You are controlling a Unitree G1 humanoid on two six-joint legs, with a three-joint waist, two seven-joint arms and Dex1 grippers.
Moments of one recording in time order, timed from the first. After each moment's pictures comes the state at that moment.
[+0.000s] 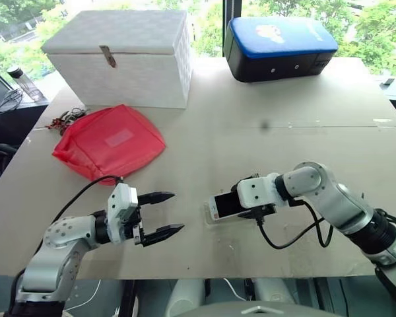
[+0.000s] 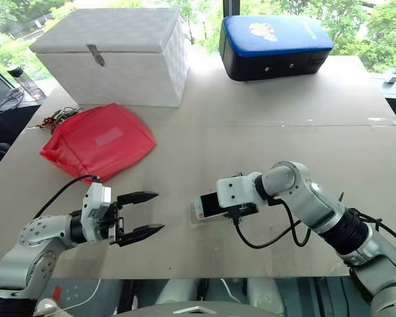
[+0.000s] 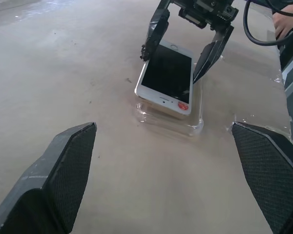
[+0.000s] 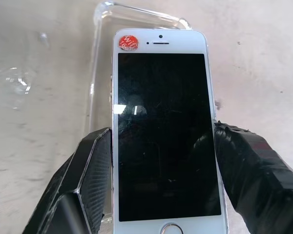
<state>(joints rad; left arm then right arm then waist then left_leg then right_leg) 0.18 0.71 0.18 -0.27 -0.55 0.23 -1.20 -0.57 -0.67 0.60 -0.31 -0.09 0.46 1.17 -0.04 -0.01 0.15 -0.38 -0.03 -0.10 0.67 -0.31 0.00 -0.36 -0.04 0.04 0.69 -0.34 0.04</state>
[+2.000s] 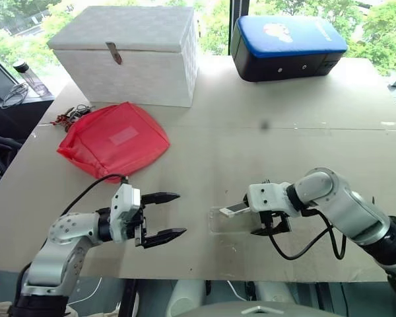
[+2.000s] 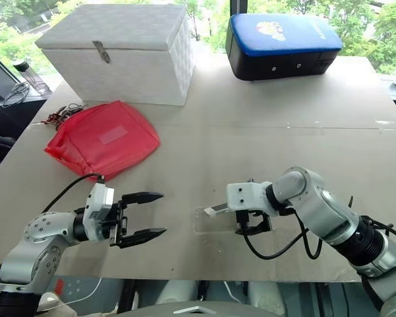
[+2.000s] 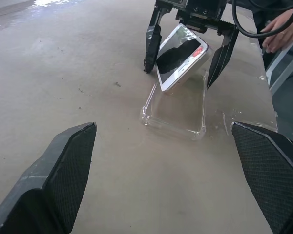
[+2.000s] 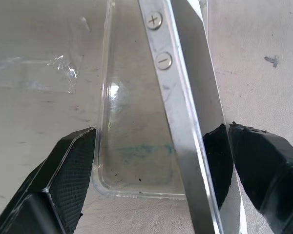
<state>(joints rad) 0.14 0.72 0.14 -0.24 -0.55 0.17 -1.27 -0.51 -0.74 0.57 -0.49 -0.04 0.74 1.22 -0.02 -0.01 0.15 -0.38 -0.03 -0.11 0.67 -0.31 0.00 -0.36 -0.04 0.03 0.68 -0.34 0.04</state>
